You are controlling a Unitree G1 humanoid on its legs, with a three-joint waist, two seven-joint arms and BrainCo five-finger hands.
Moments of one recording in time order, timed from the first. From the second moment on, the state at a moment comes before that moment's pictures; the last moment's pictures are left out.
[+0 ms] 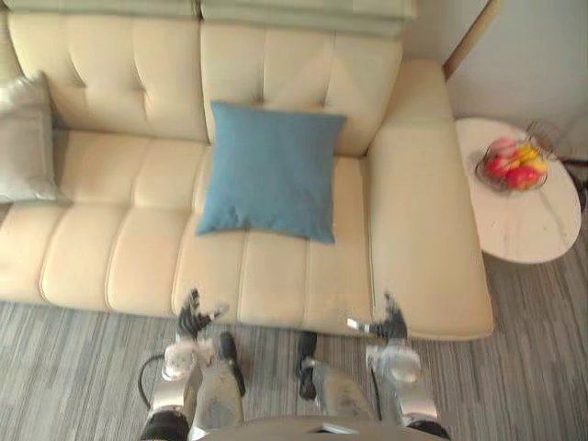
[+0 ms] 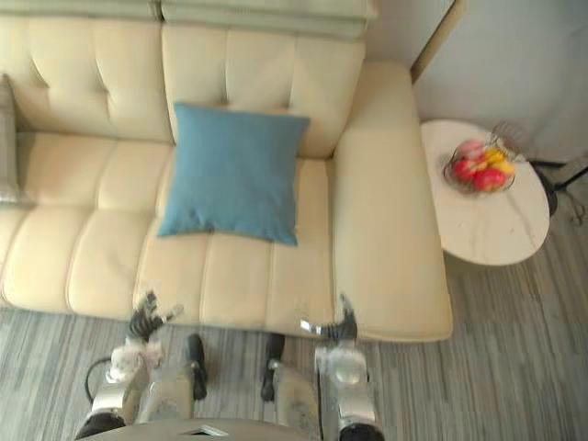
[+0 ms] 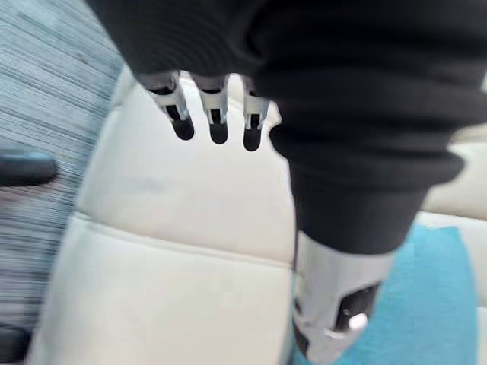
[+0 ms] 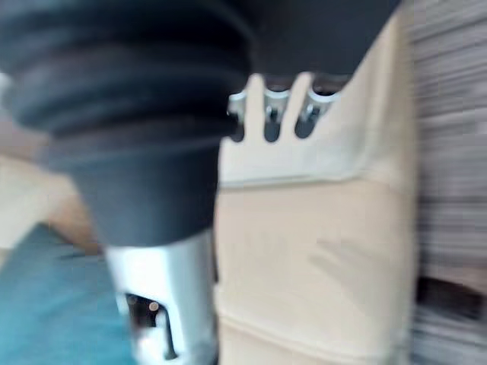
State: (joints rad) left arm 0.06 0.04 0.06 0.74 -0.11 -0.11 0.09; right arm 0.11 -0.04 -0.15 0.64 -0.13 -0.07 -0.19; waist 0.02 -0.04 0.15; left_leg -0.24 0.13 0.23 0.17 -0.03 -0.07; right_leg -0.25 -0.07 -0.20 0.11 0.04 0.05
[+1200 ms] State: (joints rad) left arm 0.06 0.00 0.27 0.98 -0.08 -0.06 0.15; right arm 0.03 -0.01 -0.29 1.00 -0.05 -0.02 -0.15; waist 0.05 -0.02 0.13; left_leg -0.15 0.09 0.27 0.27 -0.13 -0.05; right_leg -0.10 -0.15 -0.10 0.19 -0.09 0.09
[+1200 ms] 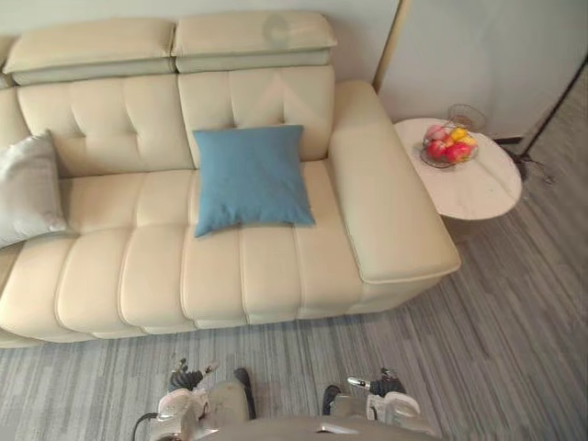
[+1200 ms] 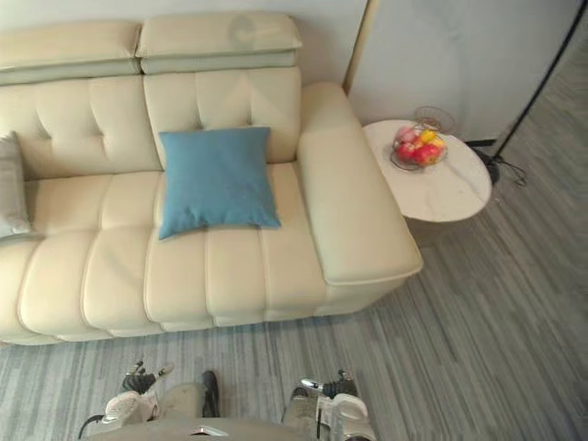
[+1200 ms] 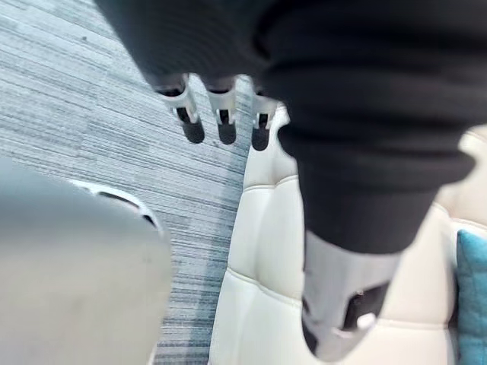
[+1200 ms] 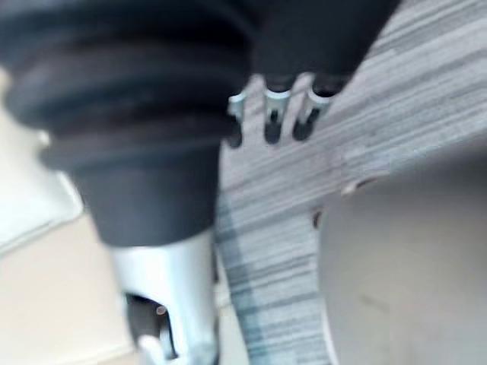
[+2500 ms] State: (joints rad) left arm 0.04 -0.04 0.24 0.93 -0.06 -0.06 0.12; right arm 0.03 -0.05 -0.30 0.98 0.08 -0.02 -0.20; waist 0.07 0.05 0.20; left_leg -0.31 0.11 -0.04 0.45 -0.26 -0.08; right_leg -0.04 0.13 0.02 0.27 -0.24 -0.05
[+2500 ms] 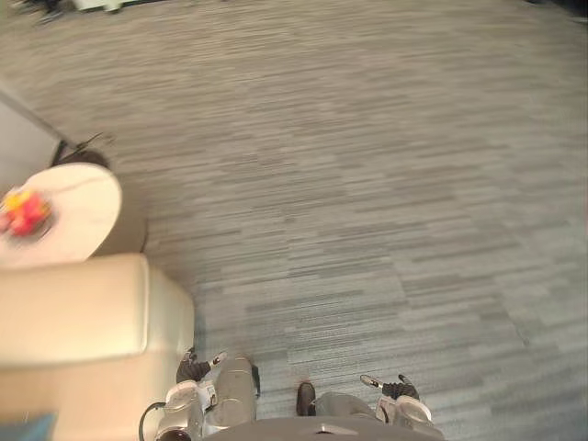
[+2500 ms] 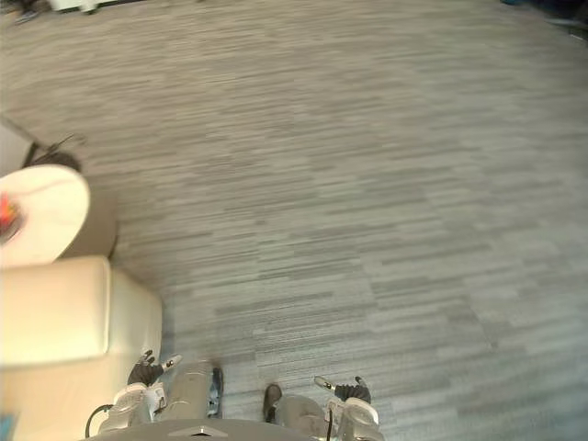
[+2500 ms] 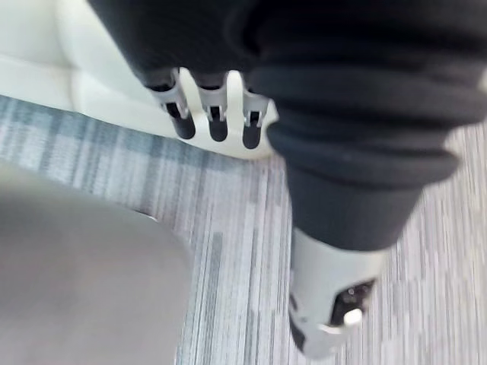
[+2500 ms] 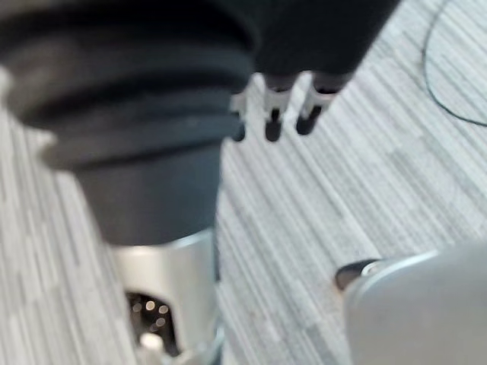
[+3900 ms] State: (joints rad) left arm 0.08 0.10 0.16 0.93 -0.08 -0.05 0.12; right arm 0.04 0.01 -0.35 0.95 0.12 -0.04 -0.22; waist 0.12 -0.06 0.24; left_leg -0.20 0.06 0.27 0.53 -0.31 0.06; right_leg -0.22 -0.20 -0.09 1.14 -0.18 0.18
